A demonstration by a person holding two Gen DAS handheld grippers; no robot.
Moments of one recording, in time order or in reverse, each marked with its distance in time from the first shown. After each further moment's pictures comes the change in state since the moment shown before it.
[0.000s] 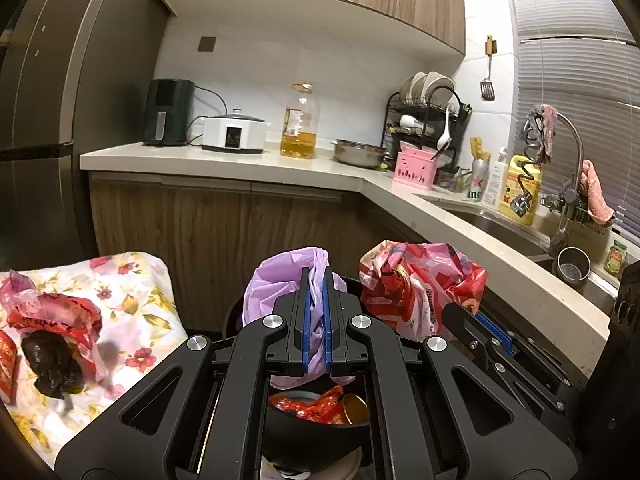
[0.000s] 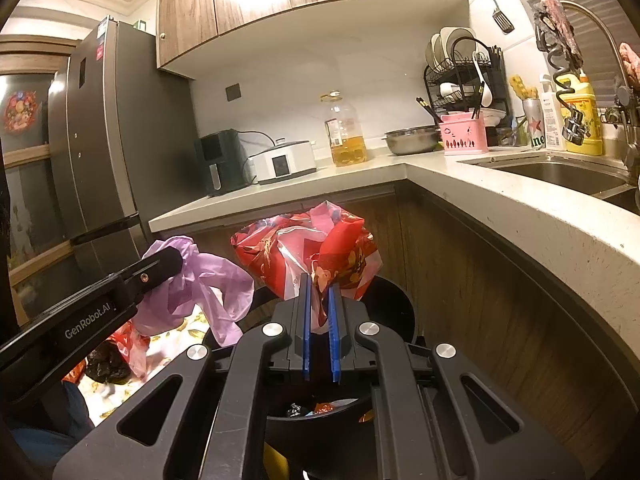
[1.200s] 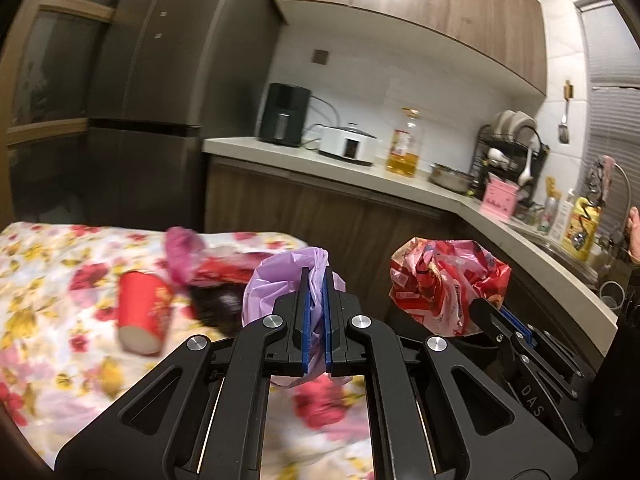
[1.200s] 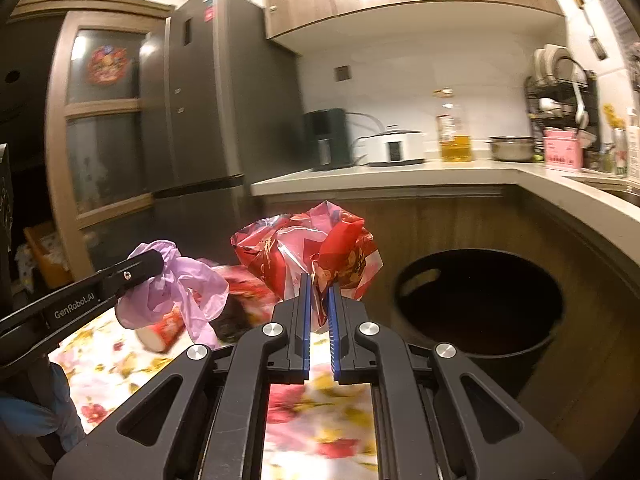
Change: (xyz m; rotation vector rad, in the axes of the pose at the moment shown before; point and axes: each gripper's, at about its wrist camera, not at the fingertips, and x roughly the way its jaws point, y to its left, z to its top) left arm -0.148 0.120 -0.026 -0.146 -0.042 0.276; right arm -0.032 0.121 -0.029 -0.150 0.038 0.243
